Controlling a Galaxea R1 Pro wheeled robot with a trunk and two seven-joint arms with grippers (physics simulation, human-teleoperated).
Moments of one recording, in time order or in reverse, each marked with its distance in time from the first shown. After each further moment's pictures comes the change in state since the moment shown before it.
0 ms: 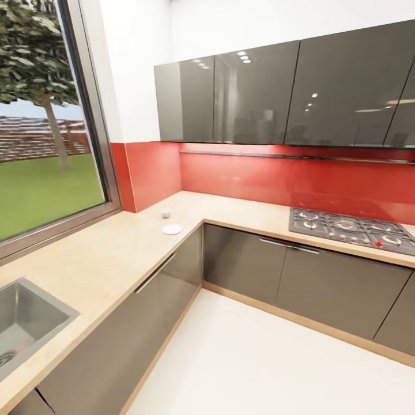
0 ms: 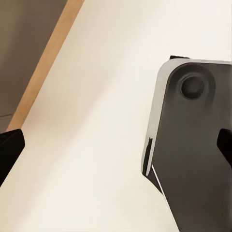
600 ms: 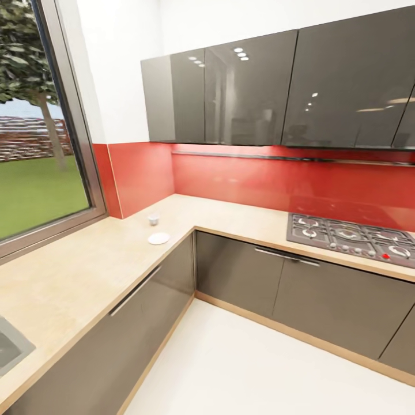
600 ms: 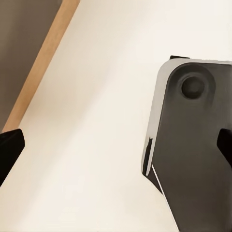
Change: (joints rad) left arm 0.000 0.000 0.001 0.000 0.000 0.000 0.000; right arm 0.000 0.001 -0.001 -0.002 -0.003 0.001 0.001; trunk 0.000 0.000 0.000
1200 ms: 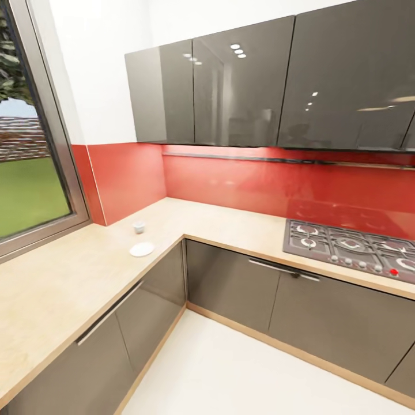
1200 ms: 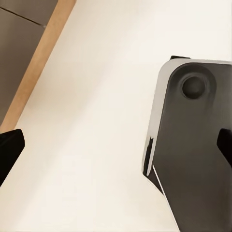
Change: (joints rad) left arm 0.000 0.002 0.000 0.000 0.000 0.000 0.000; right arm 0.000 -0.001 -0.001 -0.001 0.000 0.000 0.000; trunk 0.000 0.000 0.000
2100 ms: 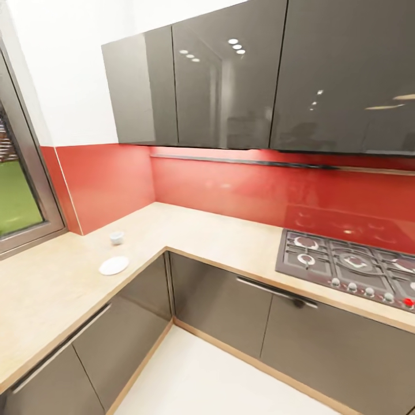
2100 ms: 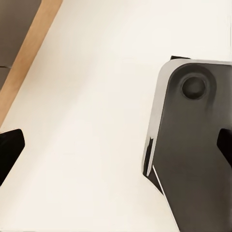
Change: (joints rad) left arm 0.000 0.000 0.001 0.000 0.000 -0.001 0.000; right arm 0.000 0.002 0.000 0.000 0.000 0.000 0.000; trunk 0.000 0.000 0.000
